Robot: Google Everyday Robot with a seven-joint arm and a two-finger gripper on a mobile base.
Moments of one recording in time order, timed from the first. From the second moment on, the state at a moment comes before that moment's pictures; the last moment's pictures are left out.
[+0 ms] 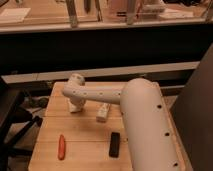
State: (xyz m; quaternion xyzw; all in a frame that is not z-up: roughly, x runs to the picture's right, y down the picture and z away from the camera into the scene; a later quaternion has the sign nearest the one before) arm -0.149 0.105 0.930 -0.18 -0.17 -0.59 0.77
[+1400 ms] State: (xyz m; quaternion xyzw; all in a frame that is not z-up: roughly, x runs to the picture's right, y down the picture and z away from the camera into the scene) arm -0.175 0.069 0.904 -0.16 -0.15 -0.64 0.74
